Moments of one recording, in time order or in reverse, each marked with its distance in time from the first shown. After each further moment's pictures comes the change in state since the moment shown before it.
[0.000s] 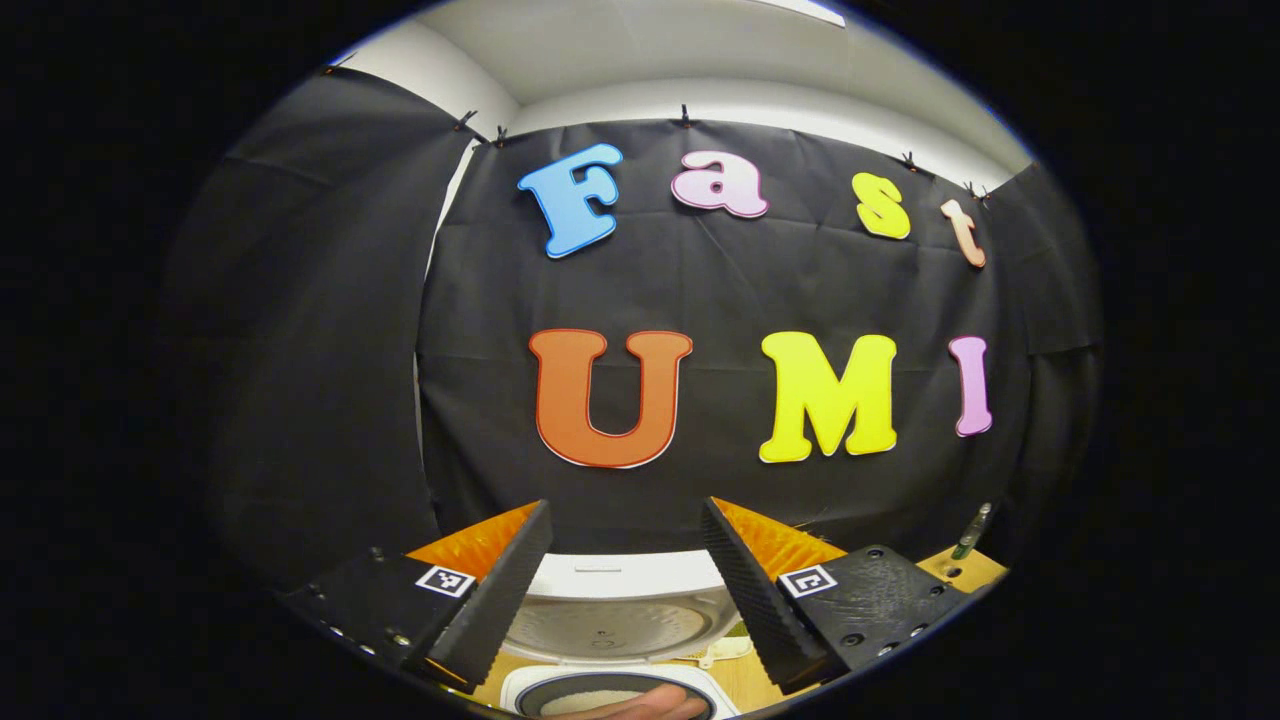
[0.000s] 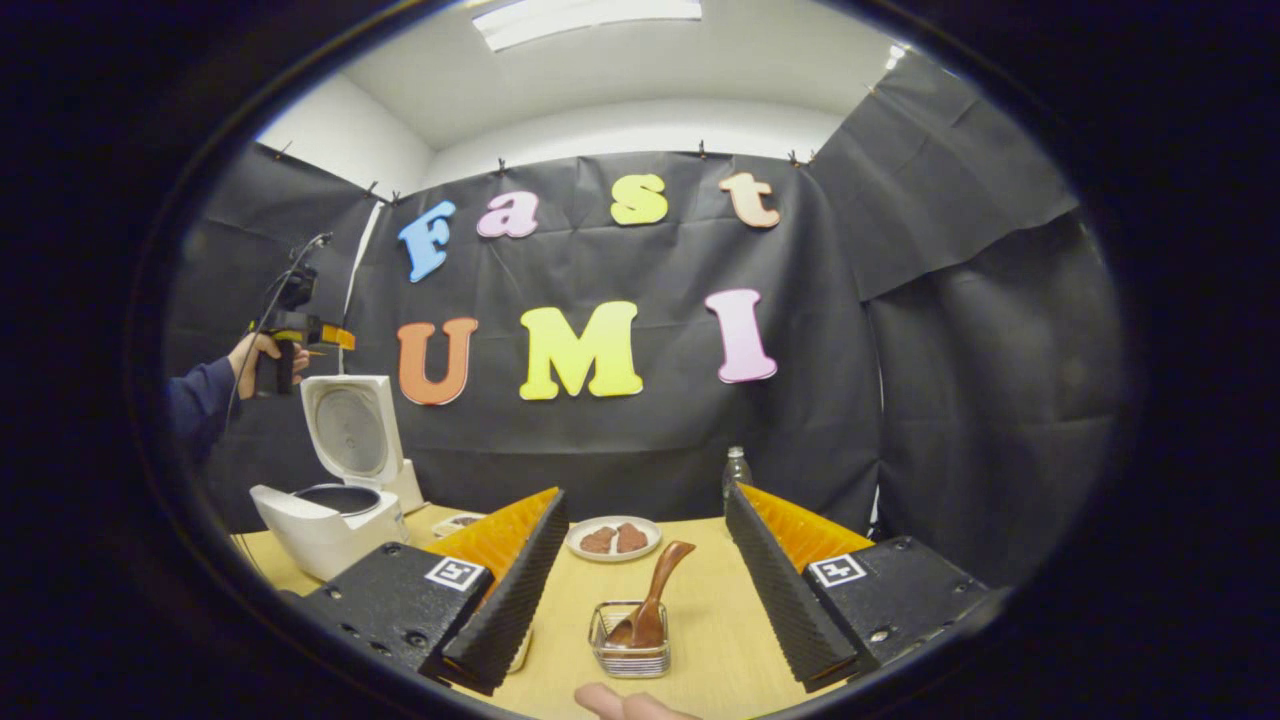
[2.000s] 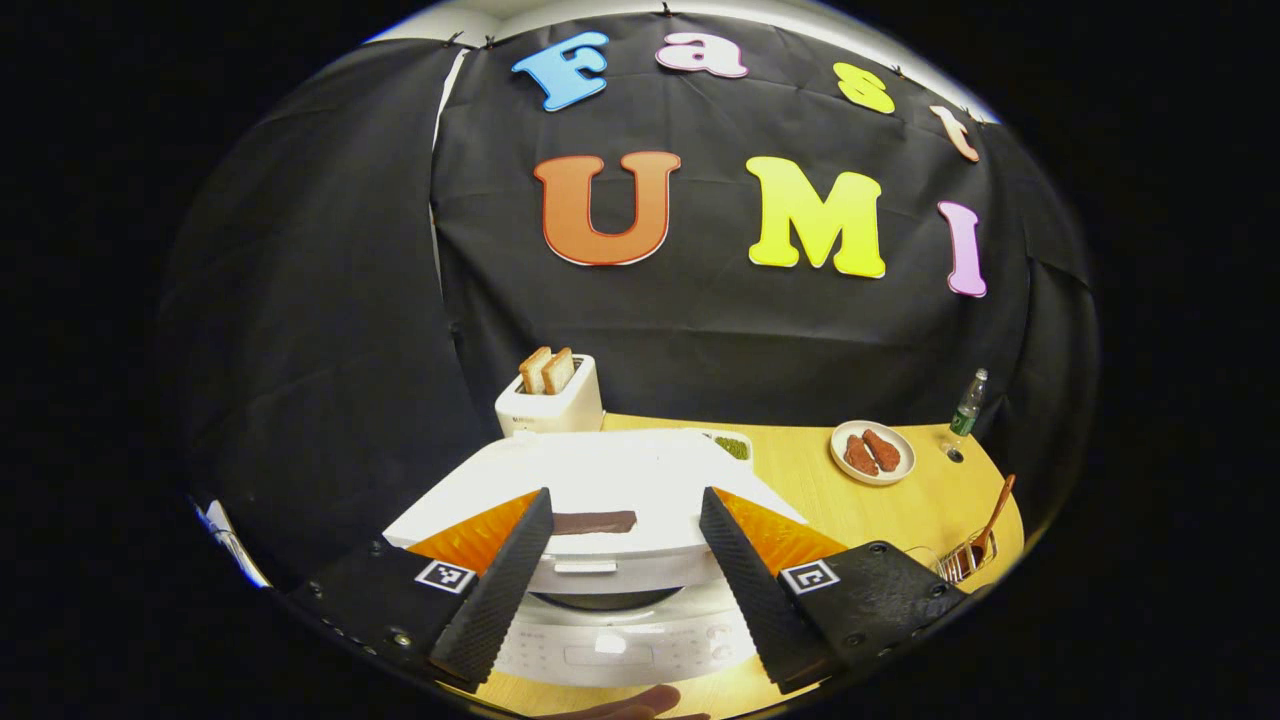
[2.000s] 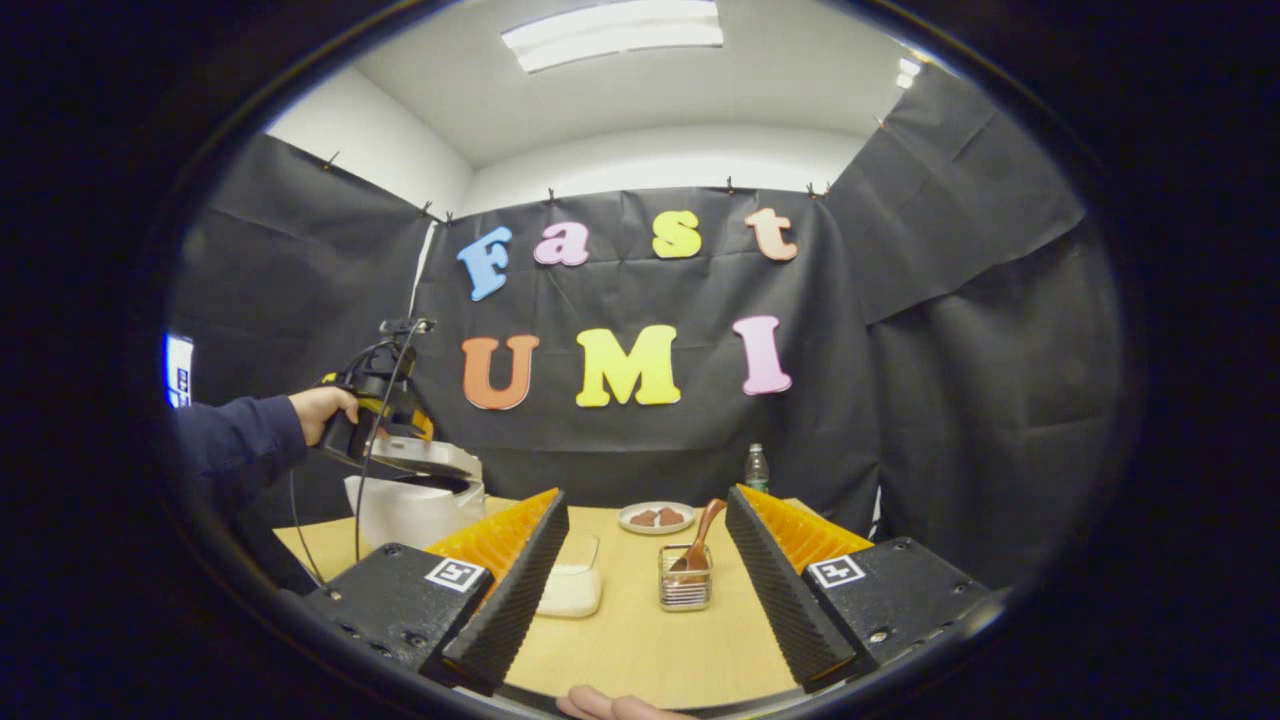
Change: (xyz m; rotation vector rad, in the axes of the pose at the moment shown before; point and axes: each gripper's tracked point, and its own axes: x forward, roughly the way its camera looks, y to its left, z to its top) left arm -0.168 -0.039 -0.173 0.036 0.504 0.003; right arm -0.191 0.055 0.009 0.000 -0.015 0.094
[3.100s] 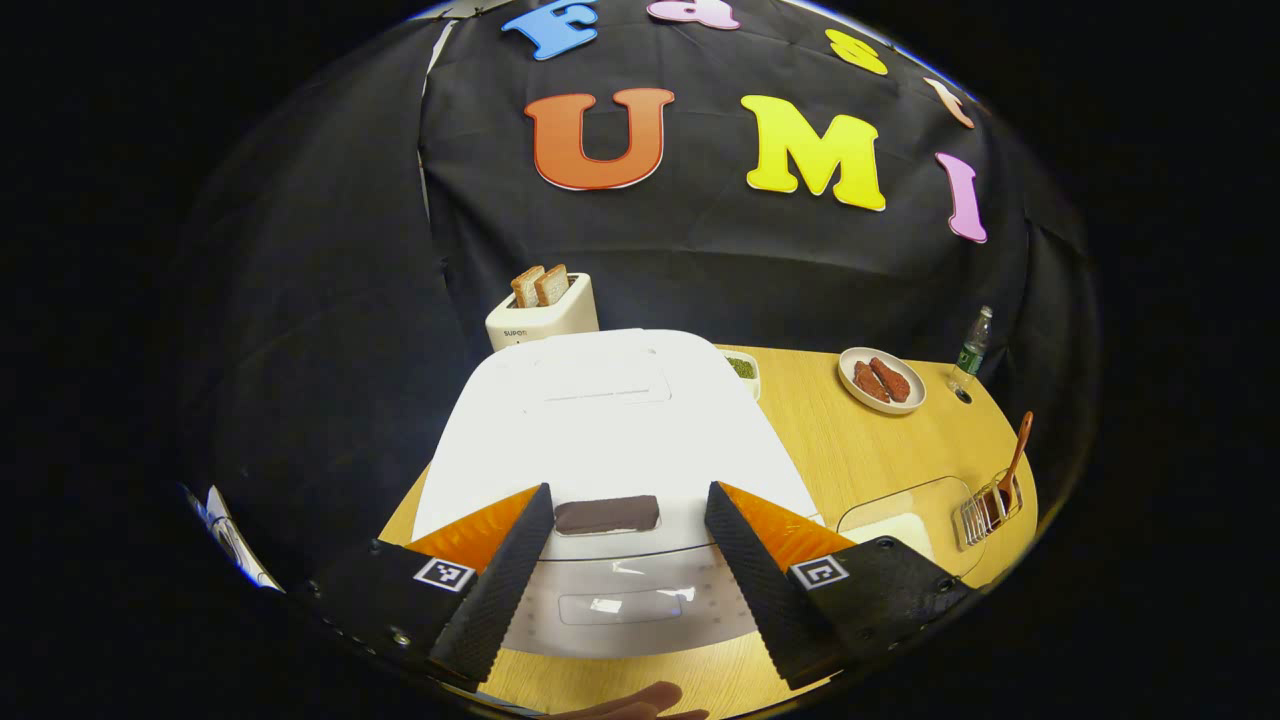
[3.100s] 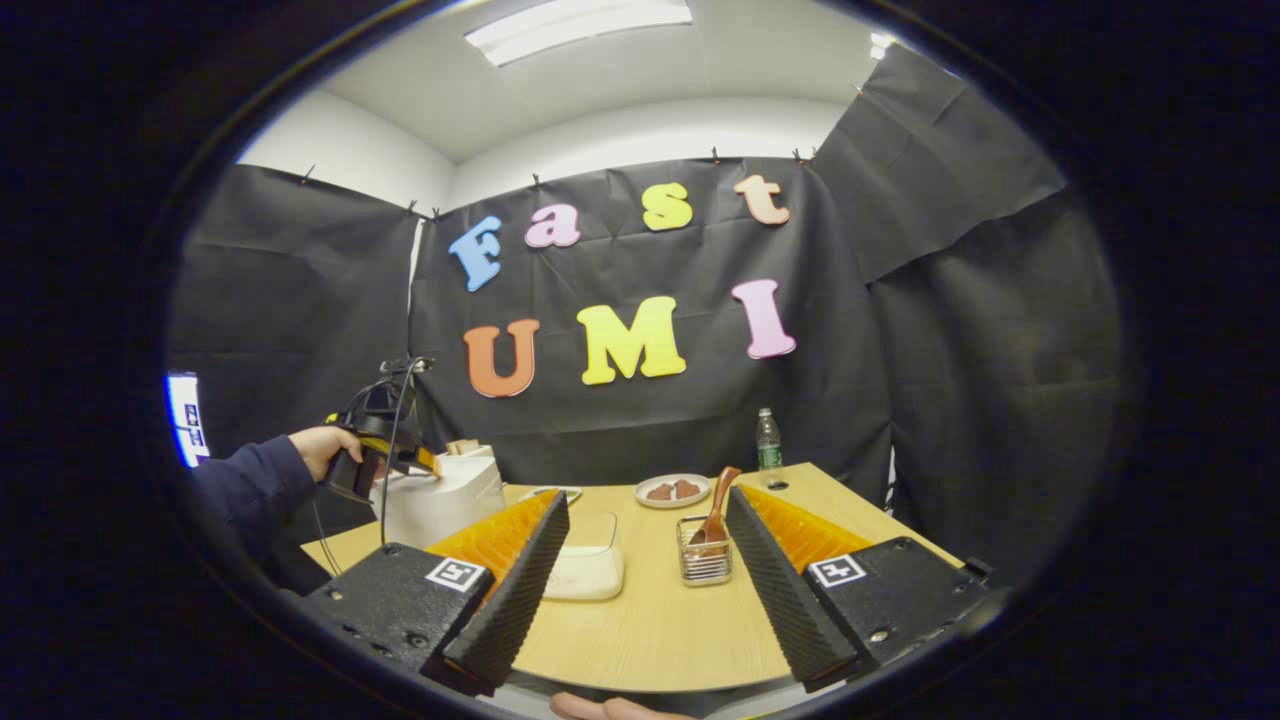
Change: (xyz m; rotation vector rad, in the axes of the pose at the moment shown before) left arm 0.011 0.006 -0.073 0.006 0.144 -0.019; right arm 0.002 0.001 -0.007 0.071 0.071 0.010
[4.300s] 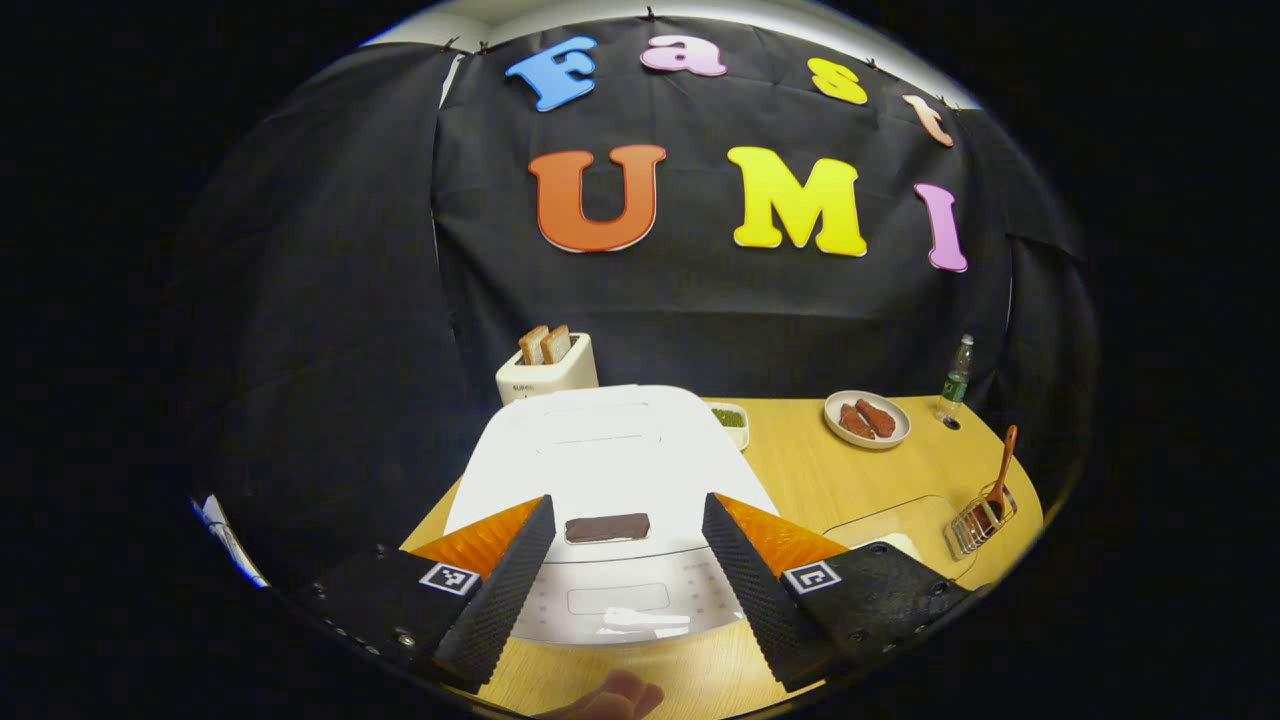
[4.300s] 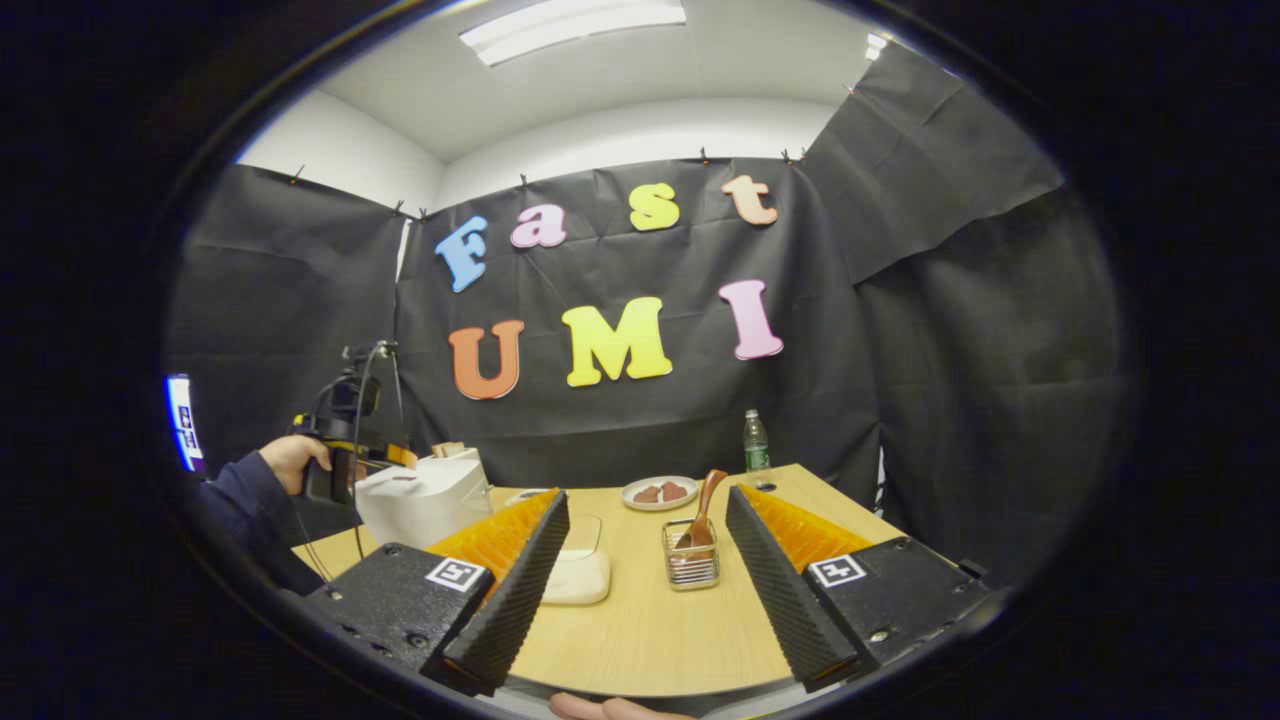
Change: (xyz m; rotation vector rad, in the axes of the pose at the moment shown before) left arm -0.053 -0.002 0.034 0.023 -0.220 0.009; right arm 0.009 -0.016 0.004 0.005 0.004 -0.042
